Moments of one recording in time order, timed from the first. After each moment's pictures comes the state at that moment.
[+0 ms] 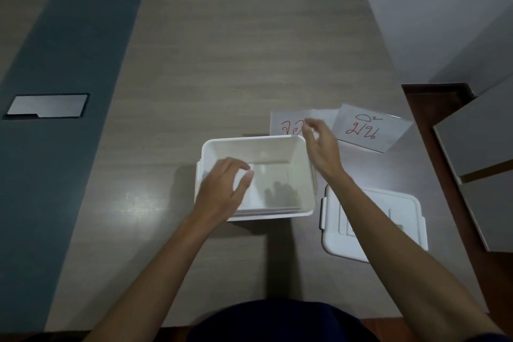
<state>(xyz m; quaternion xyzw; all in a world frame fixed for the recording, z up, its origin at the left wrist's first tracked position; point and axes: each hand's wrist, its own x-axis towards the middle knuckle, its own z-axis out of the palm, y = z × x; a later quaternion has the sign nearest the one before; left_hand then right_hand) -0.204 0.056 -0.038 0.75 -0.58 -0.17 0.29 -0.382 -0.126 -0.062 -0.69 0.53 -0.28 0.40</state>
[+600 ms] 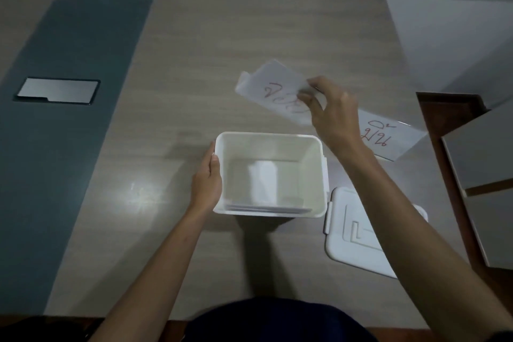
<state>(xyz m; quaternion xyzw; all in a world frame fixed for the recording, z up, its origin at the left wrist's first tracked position) -0.174 0.053 -0.069 0.81 -0.23 -0.32 0.43 -0.338 -0.137 0.036 -0.81 0.38 -0.38 0.22</state>
